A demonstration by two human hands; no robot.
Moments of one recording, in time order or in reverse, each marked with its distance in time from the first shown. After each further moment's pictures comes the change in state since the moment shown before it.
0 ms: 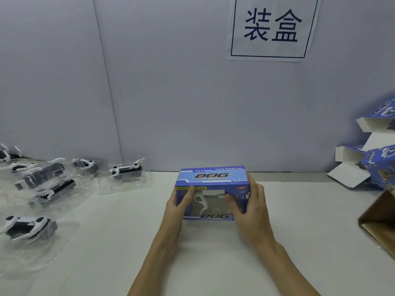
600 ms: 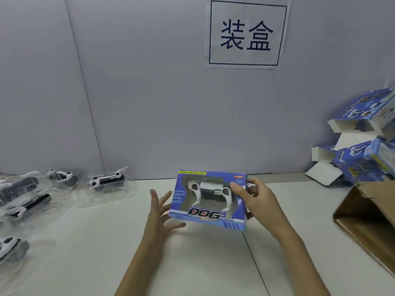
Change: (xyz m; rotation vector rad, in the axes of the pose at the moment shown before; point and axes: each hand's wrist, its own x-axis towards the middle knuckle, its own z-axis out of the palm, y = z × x) left_hand 0.004 0.000 -0.001 -0.136 0.036 -0.214; right_hand 0.035 -0.039 -0.076 0.112 -0.138 0.486
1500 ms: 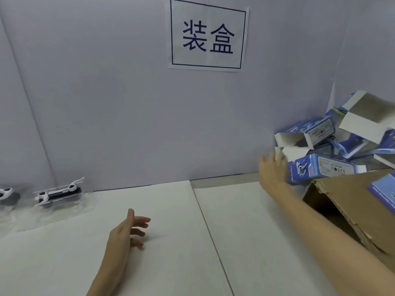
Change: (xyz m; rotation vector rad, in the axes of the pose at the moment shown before) left_hand 0.015 -0.024 -0.006 0.328 -0.011 0.152; right_hand 0.134 0.043 -0.124 -1.667 0.323 0.097
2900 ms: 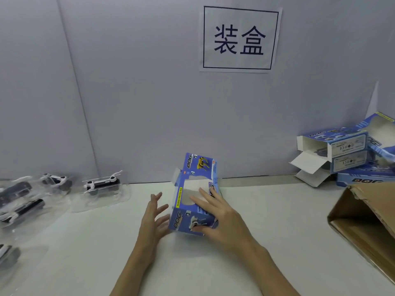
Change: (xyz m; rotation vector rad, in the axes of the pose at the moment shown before) left_hand -0.004 0.016 -0.005 -0.285 0.009 -0.137; right_hand -0.176 -0.136 -0.043 1.130 -0.041 -0.760
